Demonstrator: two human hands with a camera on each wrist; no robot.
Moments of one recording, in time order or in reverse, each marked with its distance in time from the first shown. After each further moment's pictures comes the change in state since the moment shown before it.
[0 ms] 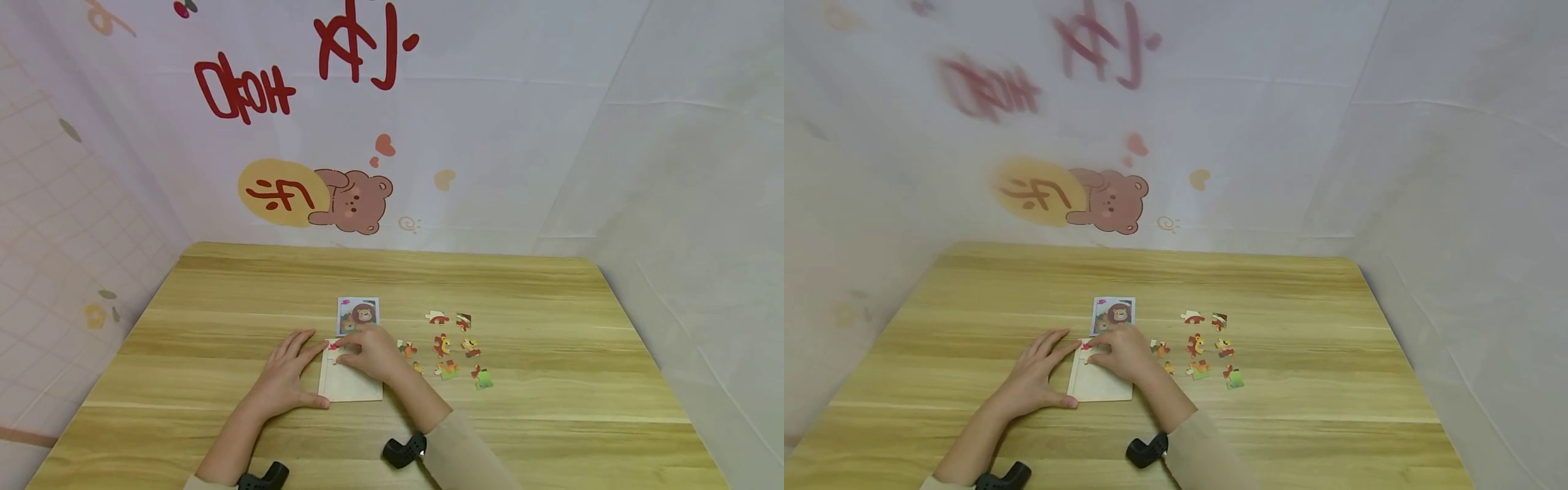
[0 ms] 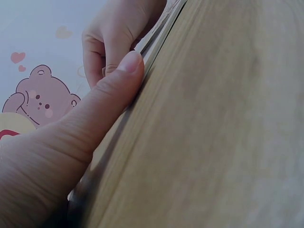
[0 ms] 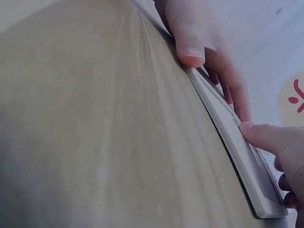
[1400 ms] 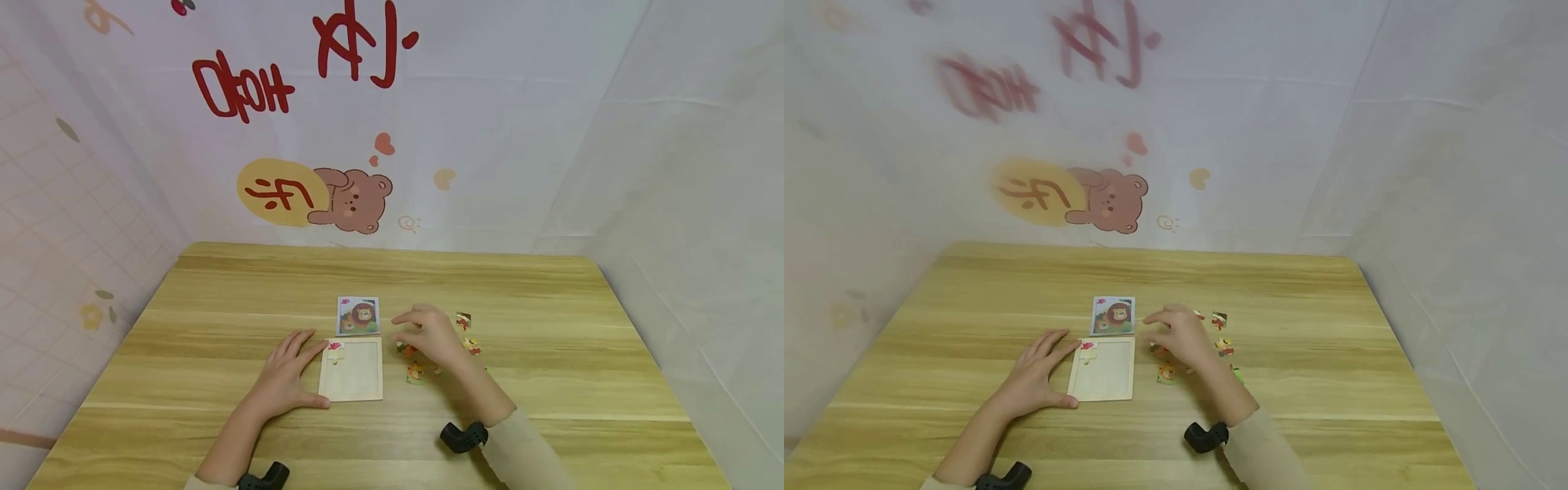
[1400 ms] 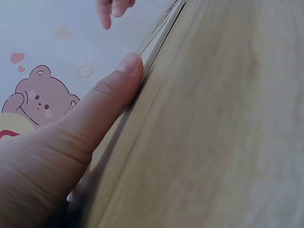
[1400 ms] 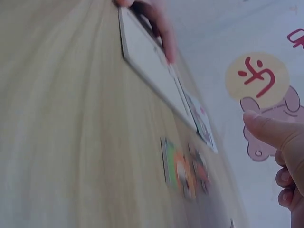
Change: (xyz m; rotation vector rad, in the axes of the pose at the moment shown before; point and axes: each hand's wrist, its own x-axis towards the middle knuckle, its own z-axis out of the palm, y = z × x) left_hand 0.001 0.004 -0.001 -0.007 0.005 -0.020; right_hand -0.043 0.041 -0.086 0.107 0.152 0.082
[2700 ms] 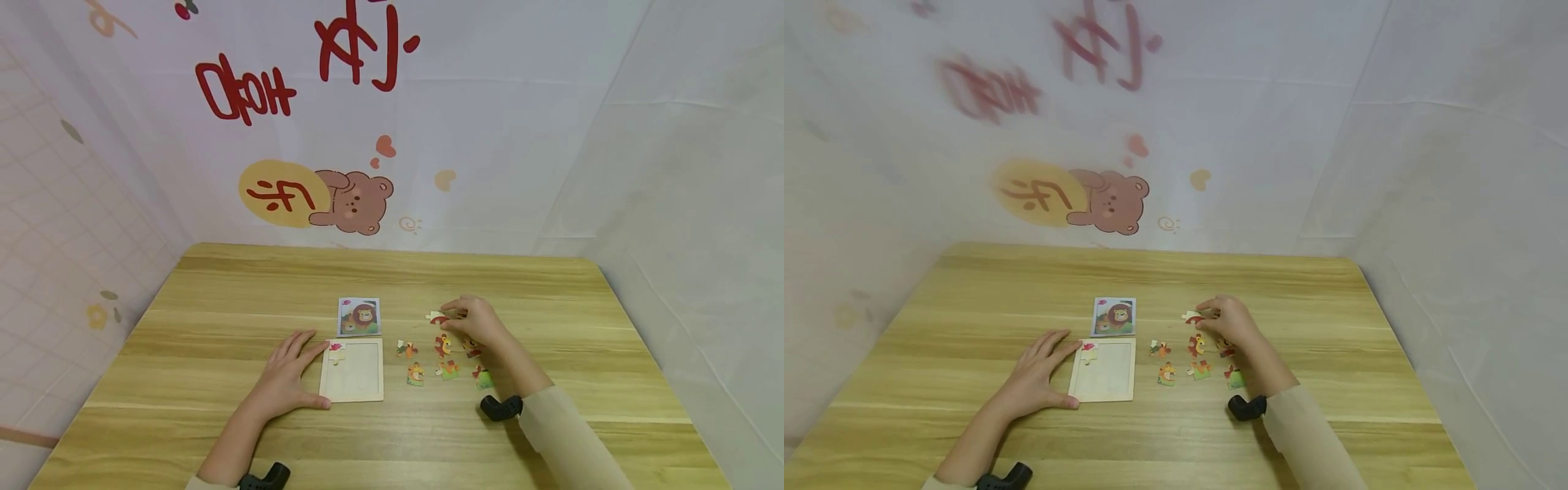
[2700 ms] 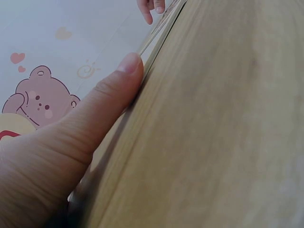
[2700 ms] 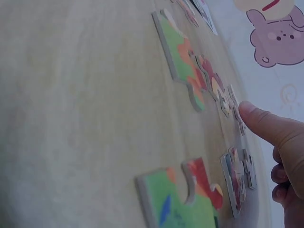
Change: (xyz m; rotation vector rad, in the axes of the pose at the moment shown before) left_hand -0.002 0.002 -0.003 0.007 0.001 0.002; right_hand -0.011 0.086 -0.054 -0.062 -0.106 0.202
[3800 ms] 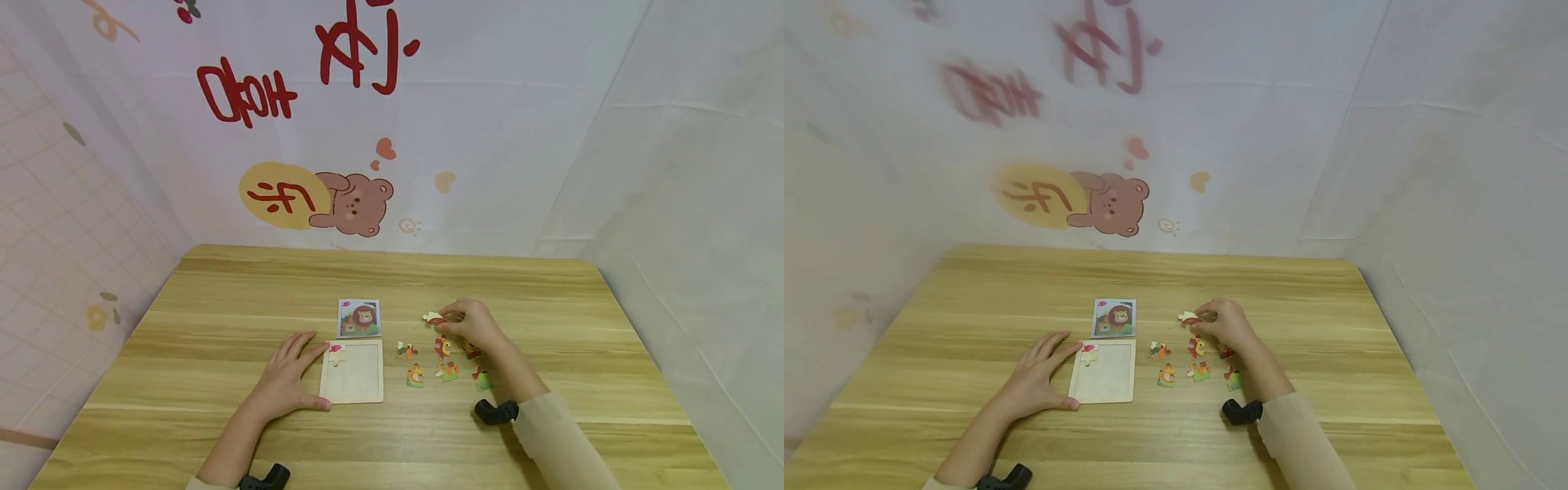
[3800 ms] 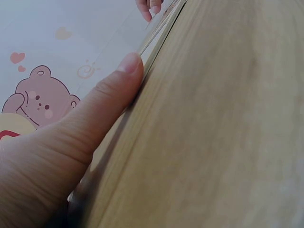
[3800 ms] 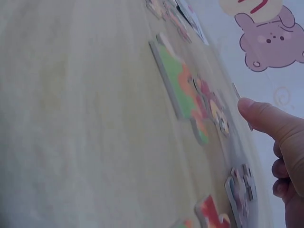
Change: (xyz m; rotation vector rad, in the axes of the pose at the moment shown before) left_hand 0.000 0.001 0.001 -0.002 -0.001 -0.010; right_hand -0.001 -0.002 0.007 0.032 0.054 -0.038
